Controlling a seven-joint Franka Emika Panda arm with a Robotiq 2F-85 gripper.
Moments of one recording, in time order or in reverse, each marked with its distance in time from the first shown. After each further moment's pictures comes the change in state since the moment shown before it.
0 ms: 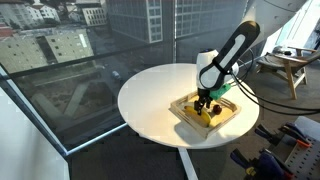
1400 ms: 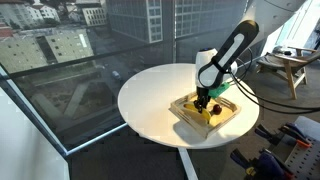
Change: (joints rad) arm 0.001 0.003 -0.002 0.021 0.000 -0.004 0.001
